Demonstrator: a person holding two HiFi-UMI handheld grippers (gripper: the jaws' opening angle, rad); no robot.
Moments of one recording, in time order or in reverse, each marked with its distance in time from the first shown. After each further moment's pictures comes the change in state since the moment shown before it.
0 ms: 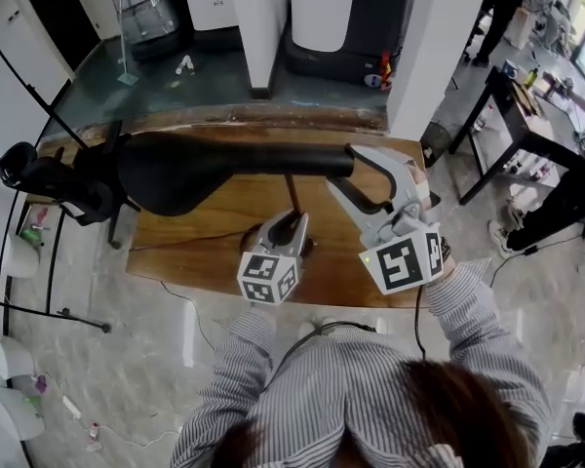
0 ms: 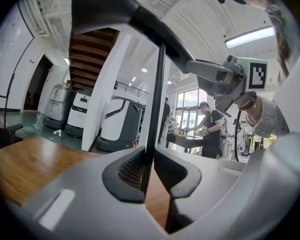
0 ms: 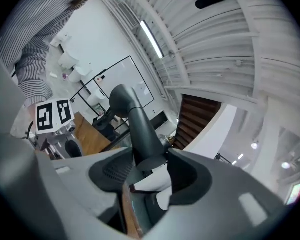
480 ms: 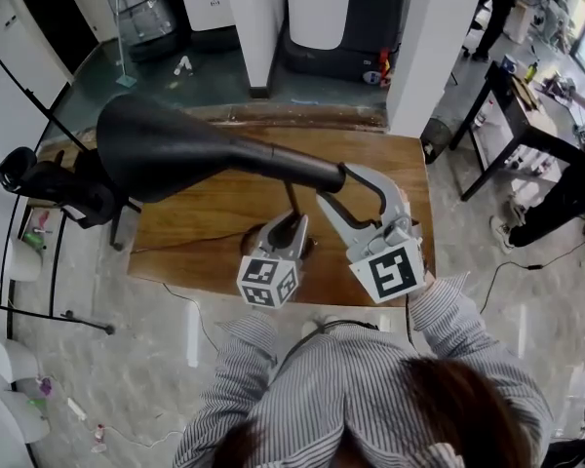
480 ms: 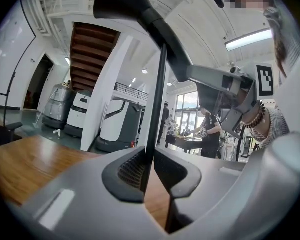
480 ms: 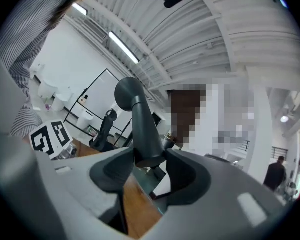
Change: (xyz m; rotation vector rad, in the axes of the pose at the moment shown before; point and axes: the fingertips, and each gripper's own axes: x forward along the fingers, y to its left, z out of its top) left arm -0.003 -0.003 -0.001 -0.010 -0.019 -0.004; right arm 0.000 0.030 -0.010 0.341 -0.088 -0.031
